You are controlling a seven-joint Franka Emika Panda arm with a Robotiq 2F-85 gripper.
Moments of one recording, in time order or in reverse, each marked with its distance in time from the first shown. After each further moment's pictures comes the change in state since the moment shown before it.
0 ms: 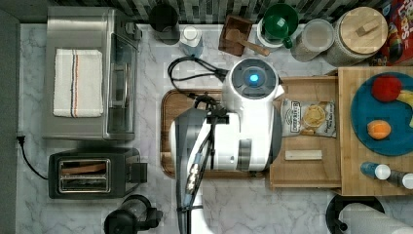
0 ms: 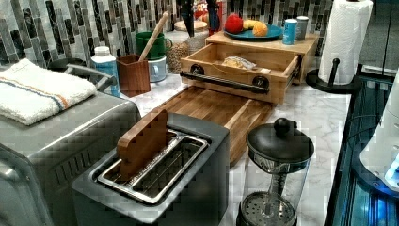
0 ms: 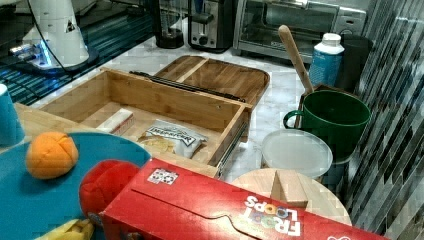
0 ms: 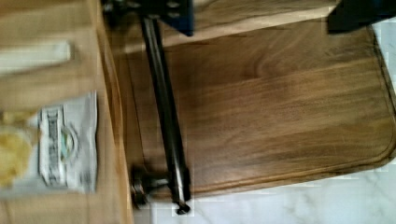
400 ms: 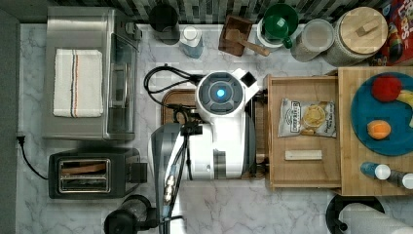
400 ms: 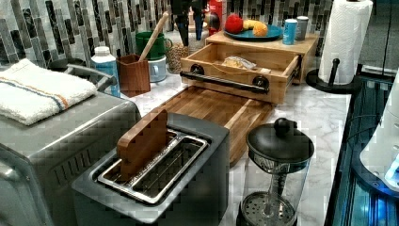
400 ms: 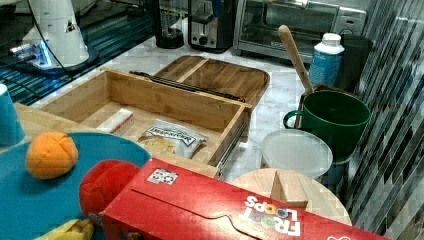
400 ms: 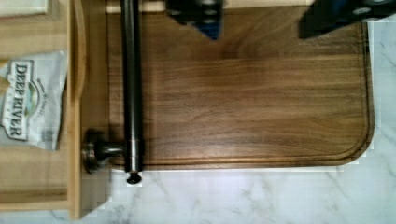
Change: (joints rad) arm 0.022 -0.033 0.058 -0.082 -0.009 0.136 -0.027
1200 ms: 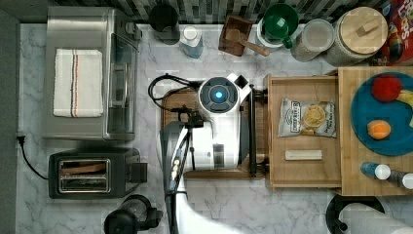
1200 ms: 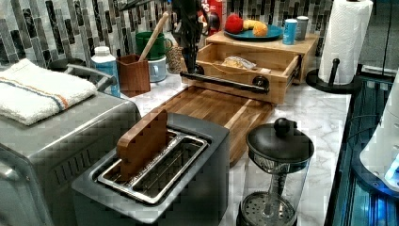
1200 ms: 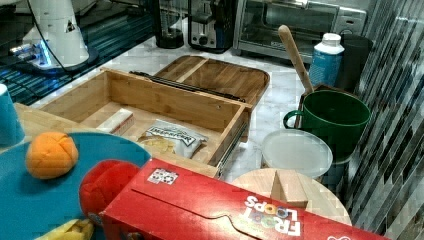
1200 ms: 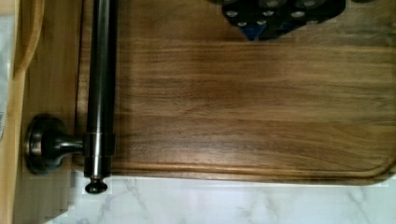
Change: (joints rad) arm -0.006 0.123 -0.004 -0.080 0.001 0.173 -0.071
